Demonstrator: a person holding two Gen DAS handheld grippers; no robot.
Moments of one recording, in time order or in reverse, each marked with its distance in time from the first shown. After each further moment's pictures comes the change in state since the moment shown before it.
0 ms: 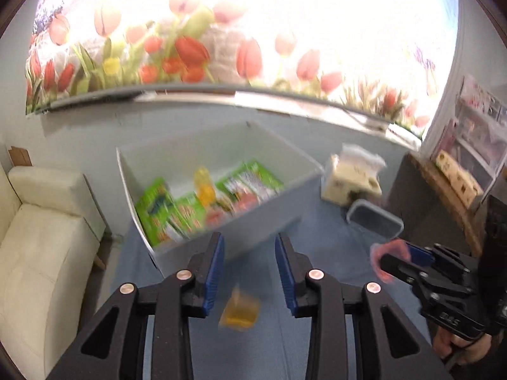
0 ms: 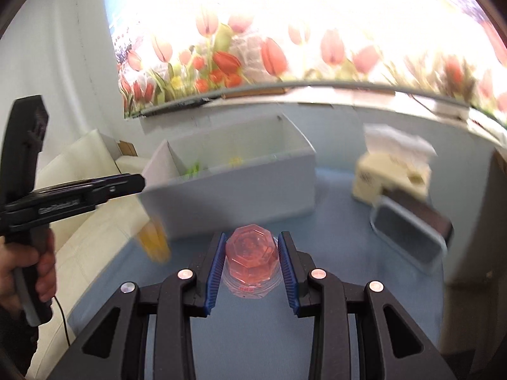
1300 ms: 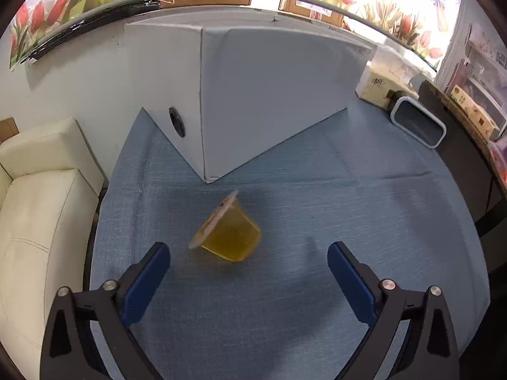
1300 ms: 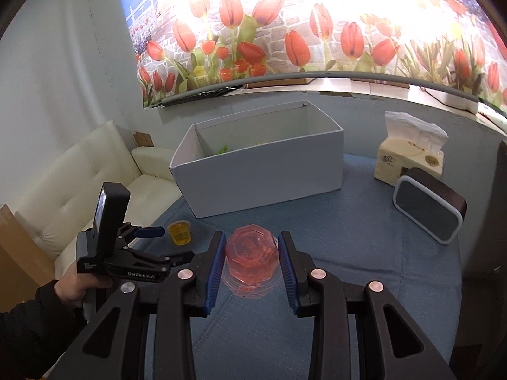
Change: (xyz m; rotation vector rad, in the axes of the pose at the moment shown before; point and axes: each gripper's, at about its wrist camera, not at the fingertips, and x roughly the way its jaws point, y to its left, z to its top) left arm 0.081 0.067 -0.124 0.077 0.250 0.007; right arm -0.021 0.036 -0.041 0.008 0.033 0.044
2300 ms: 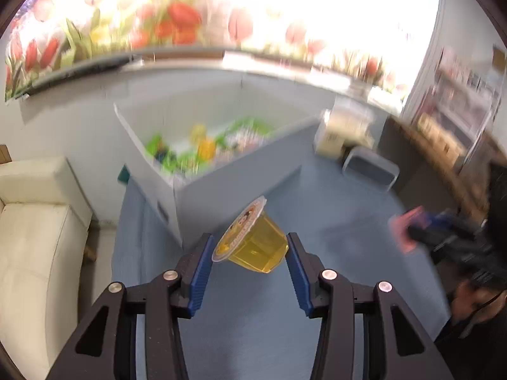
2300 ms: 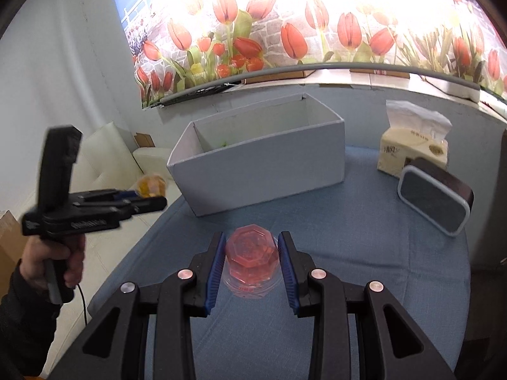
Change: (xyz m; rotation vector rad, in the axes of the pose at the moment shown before) left arm -0.098 -0.026 0.041 0.004 -0.183 -0.116; right arm 0.011 -0.009 0.005 0.014 0.007 0.028
